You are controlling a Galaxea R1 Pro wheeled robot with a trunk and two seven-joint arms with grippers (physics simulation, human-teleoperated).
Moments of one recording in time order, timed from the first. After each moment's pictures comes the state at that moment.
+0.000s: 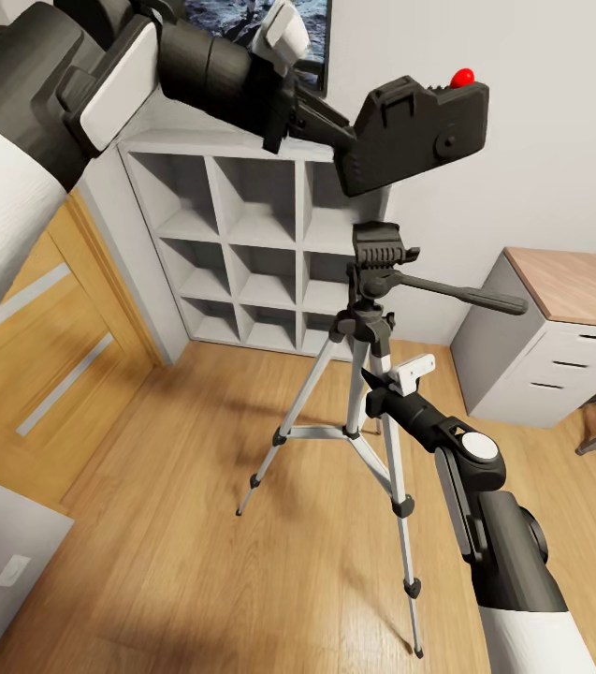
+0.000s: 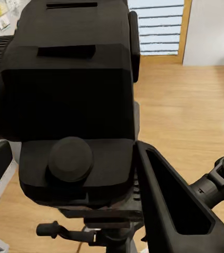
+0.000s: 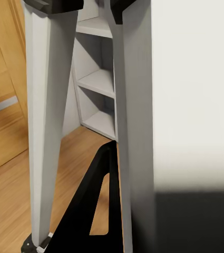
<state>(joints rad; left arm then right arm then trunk) -2.04 0.07 -0.82 -0.73 0.56 0.54 -1.24 -0.56 0.06 -0.01 -1.57 0.14 0.33 0.51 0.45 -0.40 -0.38</state>
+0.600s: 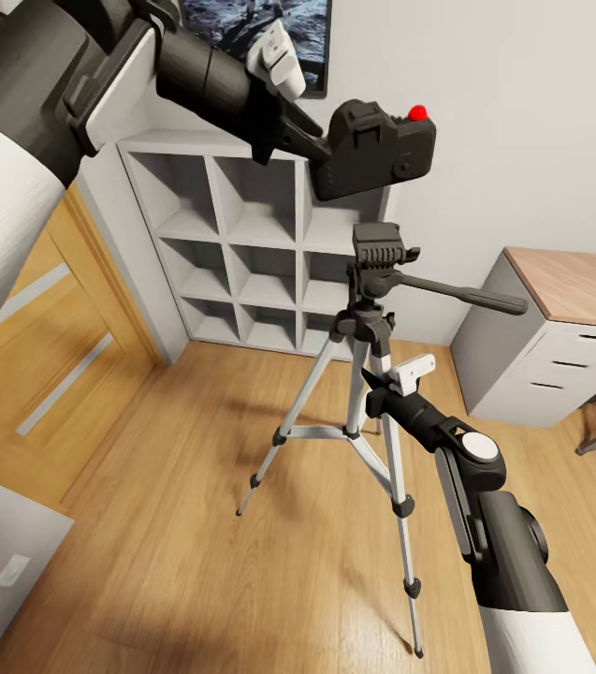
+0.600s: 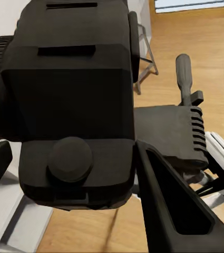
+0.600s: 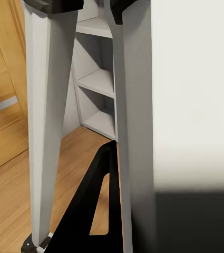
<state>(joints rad) -2.04 0.07 -0.77 -0.72 0.29 0.53 -1.23 -0.56 0.06 -0.01 -1.57 0.14 0.33 0.51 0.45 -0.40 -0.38</state>
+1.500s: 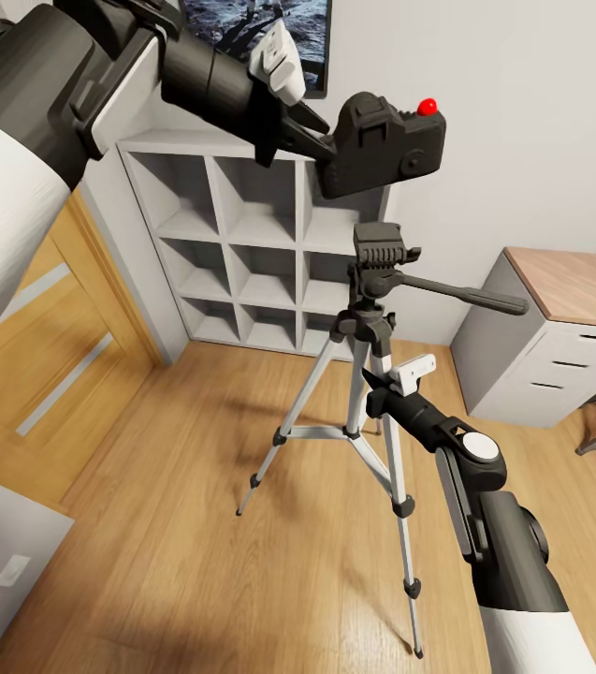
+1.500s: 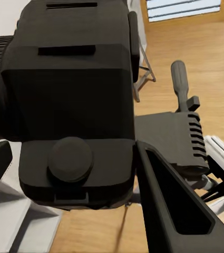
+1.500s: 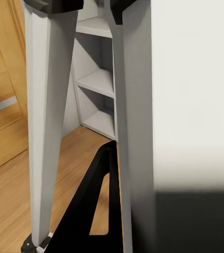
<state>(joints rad) -2.04 0.06 -0.77 -0.69 0.31 0.44 -1.24 -0.56 0.06 -0.02 -1.57 0.14 0.33 0.51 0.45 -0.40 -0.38</state>
